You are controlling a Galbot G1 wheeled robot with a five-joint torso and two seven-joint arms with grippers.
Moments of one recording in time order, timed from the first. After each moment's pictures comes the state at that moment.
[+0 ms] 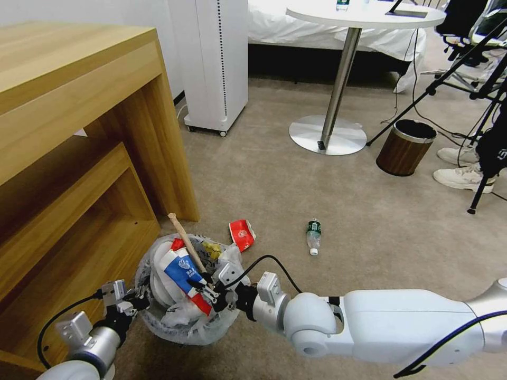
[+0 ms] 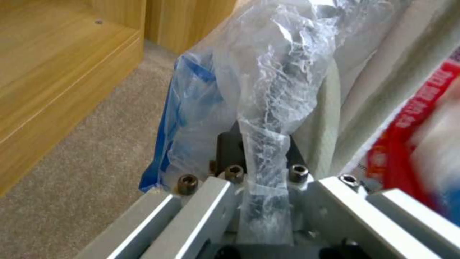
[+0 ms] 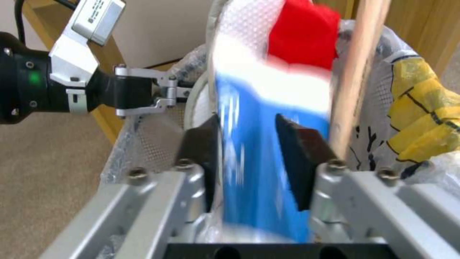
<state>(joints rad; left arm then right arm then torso) 1.76 -1.20 -0.75 -2.19 -0.77 0.34 -0.06 -0.14 0.87 -1.20 2.05 1.04 0.03 0.37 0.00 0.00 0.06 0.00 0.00</state>
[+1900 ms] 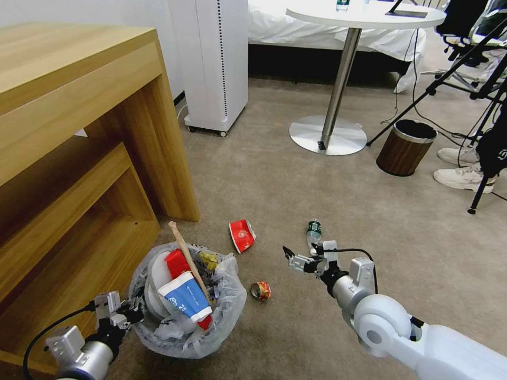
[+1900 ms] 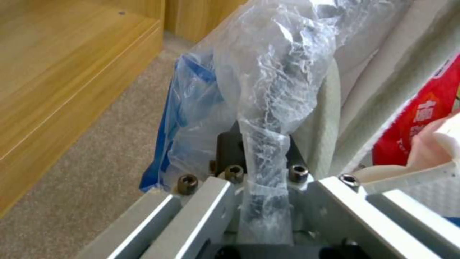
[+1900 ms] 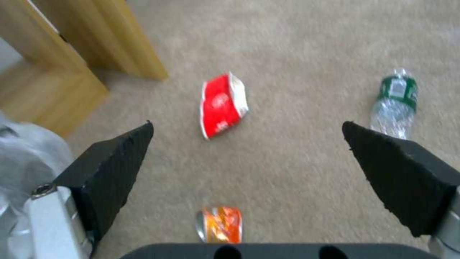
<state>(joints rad) 1.85 -1.22 -0.79 -2.21 -0.73 0.32 -0.04 -0.96 0.65 -0.28 2.00 1.09 -0.08 0.47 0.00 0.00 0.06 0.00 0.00</state>
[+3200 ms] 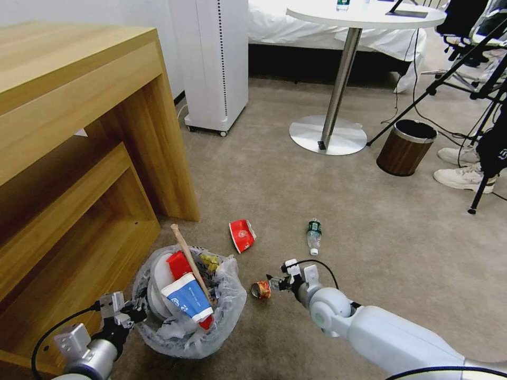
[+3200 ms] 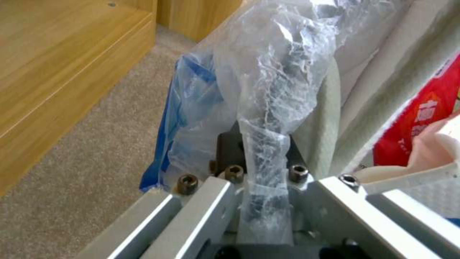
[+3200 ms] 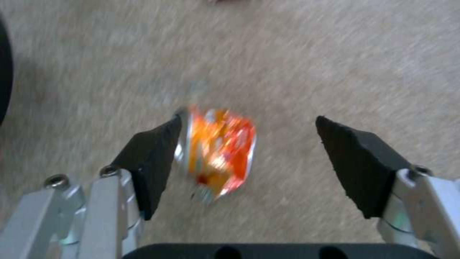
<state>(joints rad) 1.80 -1.21 -0.75 -2.16 -0.73 0.32 -0.04 -0.65 0.93 -0.68 1.51 1.01 -0.21 0.38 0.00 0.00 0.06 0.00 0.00</state>
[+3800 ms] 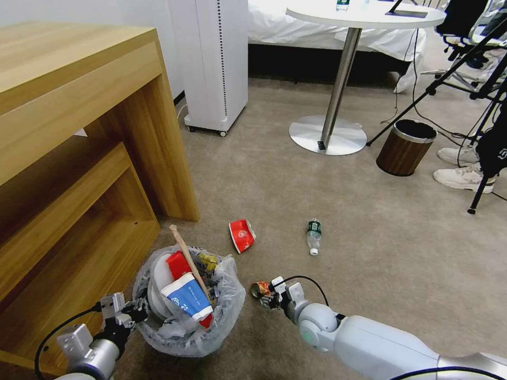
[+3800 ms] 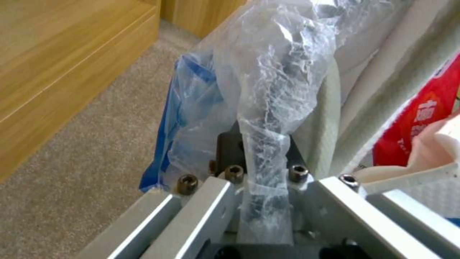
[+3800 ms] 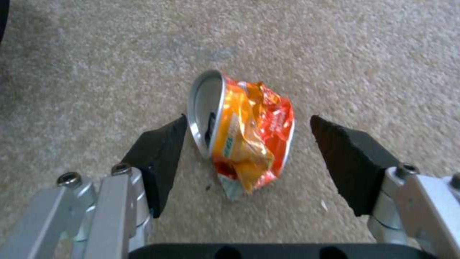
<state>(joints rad) 1.78 -1.24 -0.74 -2.13 -0.73 0.31 -0.04 -0.61 1.02 -0.79 1.36 0.94 -0.15 0.34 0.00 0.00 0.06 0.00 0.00</state>
